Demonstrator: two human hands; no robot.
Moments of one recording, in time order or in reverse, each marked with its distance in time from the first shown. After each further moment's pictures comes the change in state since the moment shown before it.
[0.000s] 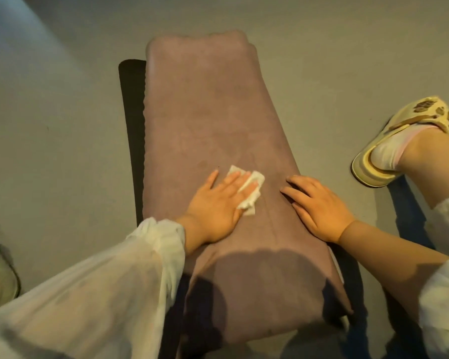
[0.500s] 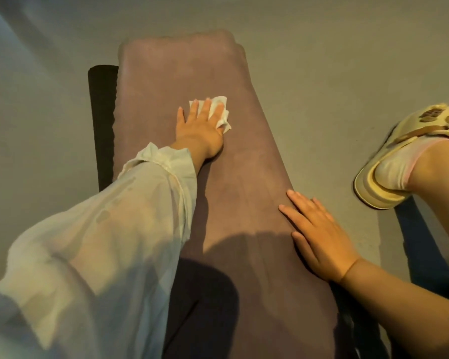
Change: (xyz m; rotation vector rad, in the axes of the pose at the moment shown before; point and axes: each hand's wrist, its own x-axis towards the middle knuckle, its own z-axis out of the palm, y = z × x) left_hand 0.173 -0.092 -0.031 -0.091 -0.080 -0.446; right_hand -0.001 0.009 0.012 0.061 0.077 0.088
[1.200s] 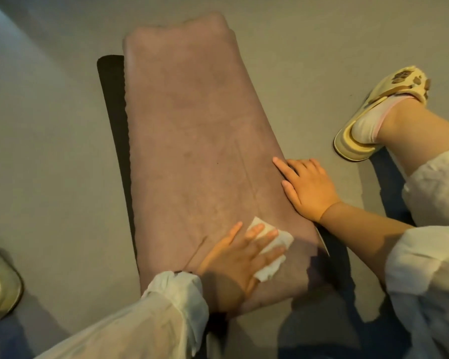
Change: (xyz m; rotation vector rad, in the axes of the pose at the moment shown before) left_hand -0.290 0.054 0.080 0.178 -0.055 0.781; right_hand -0.009 -0.008 -0.007 -0.147 -0.095 0.127
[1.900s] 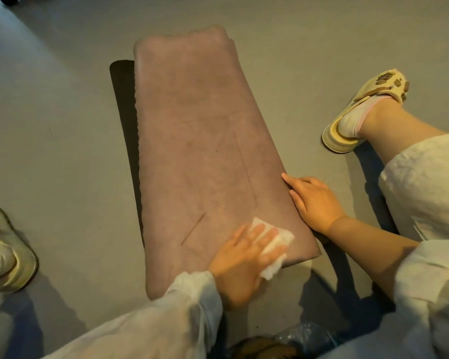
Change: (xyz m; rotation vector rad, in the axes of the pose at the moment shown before) left_hand -0.014 0.044 0.010 -0.089 0.122 -0.075; right_hand -0.061 0.000 0.006 0.240 -0.002 0.106
